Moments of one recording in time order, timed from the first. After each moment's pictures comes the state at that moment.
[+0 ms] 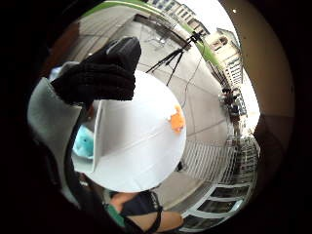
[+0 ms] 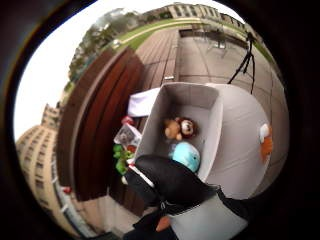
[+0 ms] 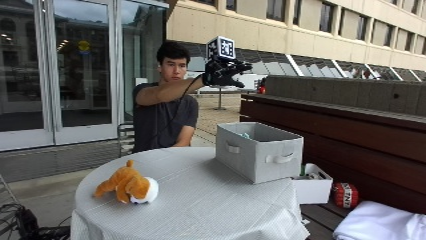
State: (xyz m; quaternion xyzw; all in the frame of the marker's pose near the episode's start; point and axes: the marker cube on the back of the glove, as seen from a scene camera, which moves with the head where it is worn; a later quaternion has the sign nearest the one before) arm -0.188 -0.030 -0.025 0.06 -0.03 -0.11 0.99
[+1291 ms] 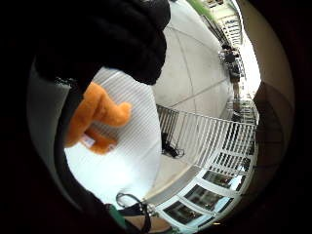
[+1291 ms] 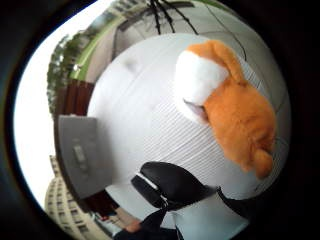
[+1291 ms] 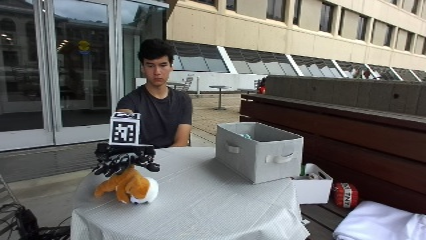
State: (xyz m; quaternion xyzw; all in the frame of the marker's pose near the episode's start) arm 0.178 -0.100 0.309 -0.11 -0.01 0.08 0.99
